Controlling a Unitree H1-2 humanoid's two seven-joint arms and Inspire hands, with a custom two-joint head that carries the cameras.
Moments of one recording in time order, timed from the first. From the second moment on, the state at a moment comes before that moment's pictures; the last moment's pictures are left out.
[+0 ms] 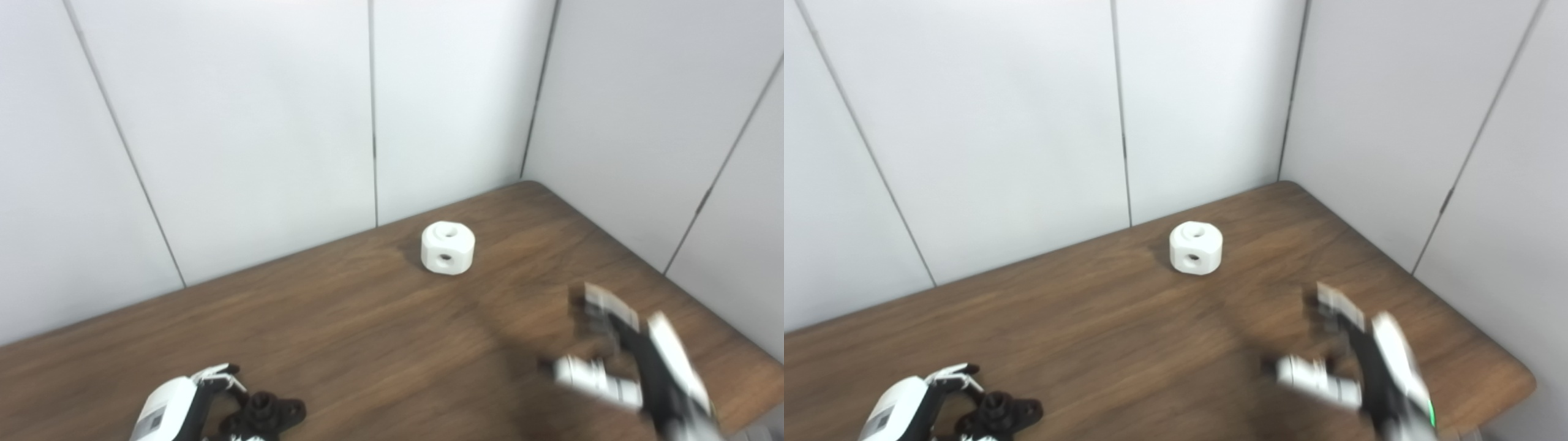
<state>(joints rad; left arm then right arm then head) -0.25 0.27 -0.38 -0.02 0.69 0.11 -0.17 0.12 -0.24 -0.46 -0.82 -0.57 0.47 0.20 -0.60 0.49</state>
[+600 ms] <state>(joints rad) -0.29 0.30 -0.36 -0.01 0.66 0.09 -0.24 -0.20 -0.37 -0.48 -0.59 -0.93 0.47 0.71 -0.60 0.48</state>
